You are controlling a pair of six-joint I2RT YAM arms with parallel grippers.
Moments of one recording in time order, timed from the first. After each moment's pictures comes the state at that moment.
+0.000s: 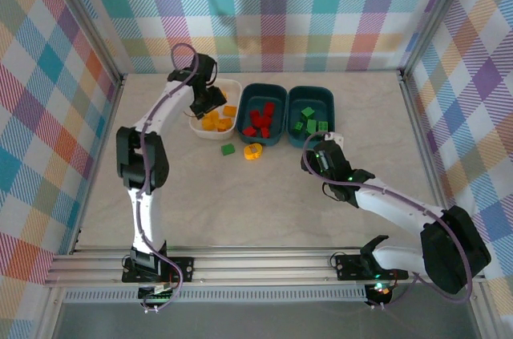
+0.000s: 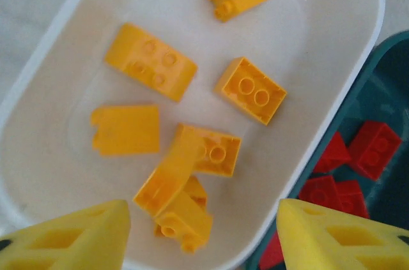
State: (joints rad) left arm -0.27 2.13 1.97 -0.97 -0.02 -0.76; right arm 0.60 1.20 0.60 -0.14 0.34 0.59
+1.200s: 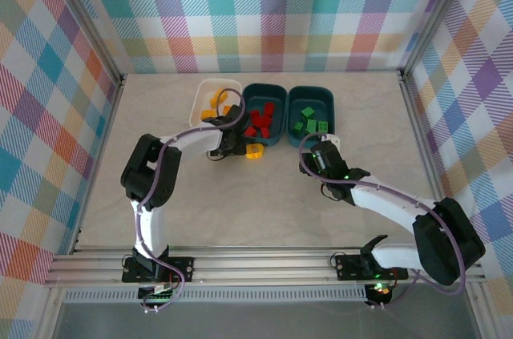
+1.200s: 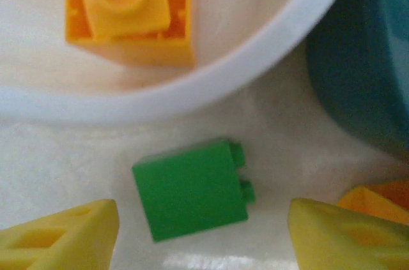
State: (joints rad) left arm -0.52 1.97 1.36 -0.60 -0.25 -0.57; right arm 0.60 1.26 0.60 -0.13 0.32 0.58
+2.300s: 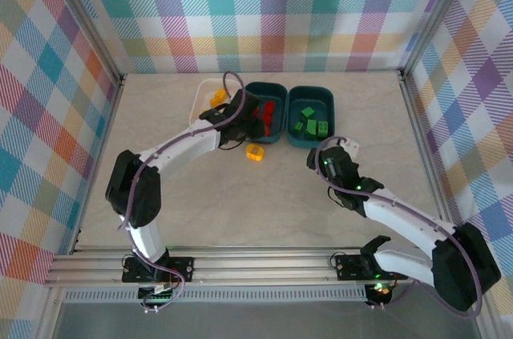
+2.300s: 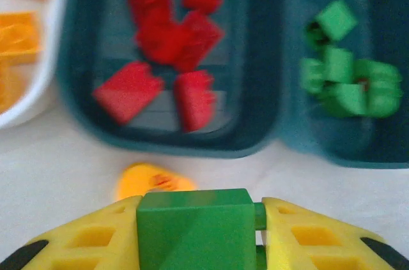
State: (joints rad) left arm -0.67 1.82 1.52 -0.58 -0.09 -0.65; right arm 0.57 1.05 0.50 -0.14 0.46 0.75
